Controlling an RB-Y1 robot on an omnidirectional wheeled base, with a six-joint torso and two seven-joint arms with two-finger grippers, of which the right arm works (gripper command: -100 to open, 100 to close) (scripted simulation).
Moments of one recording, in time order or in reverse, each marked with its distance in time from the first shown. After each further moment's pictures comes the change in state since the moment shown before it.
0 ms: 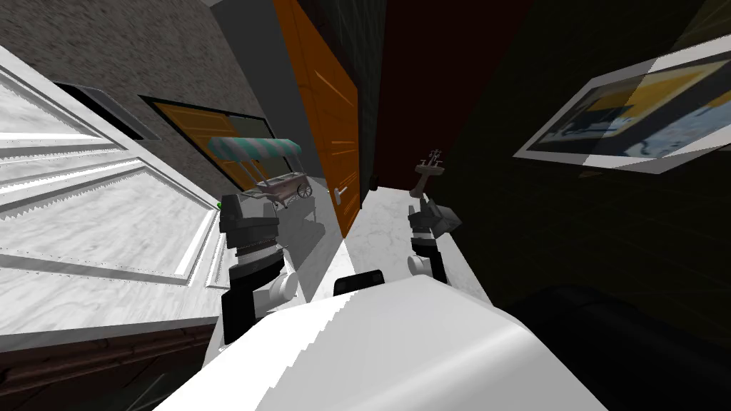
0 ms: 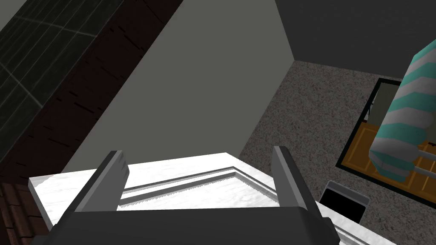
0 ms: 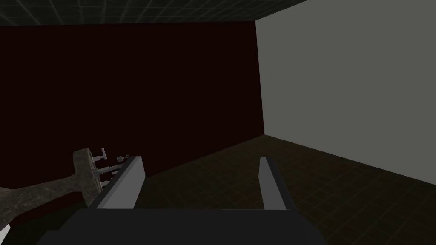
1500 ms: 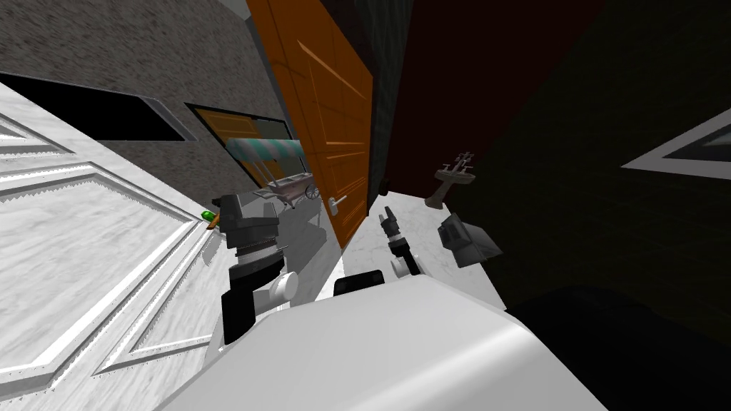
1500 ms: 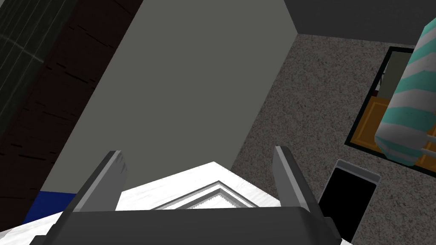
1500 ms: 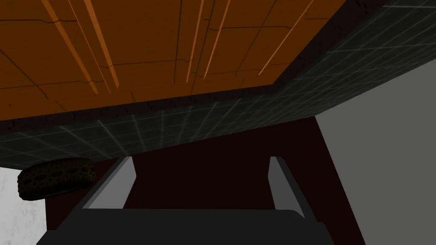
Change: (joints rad) arm -0.117 -0.113 0.260 0.227 0.194 0.031 -0.183
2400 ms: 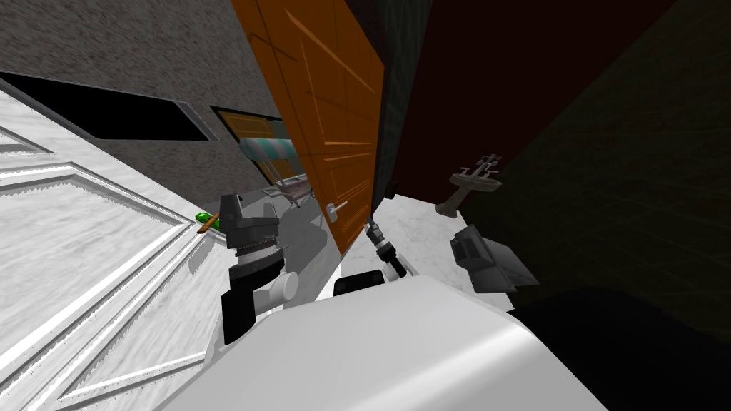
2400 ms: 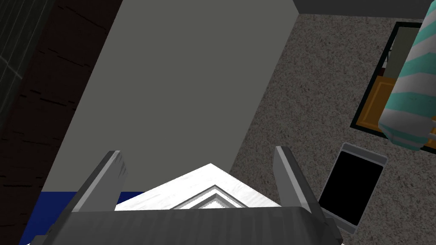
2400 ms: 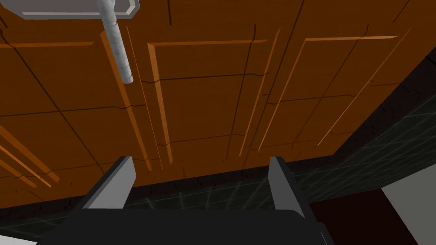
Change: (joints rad) arm -0.080 -0.063 0.183 0.158 0.136 0.022 -0.129
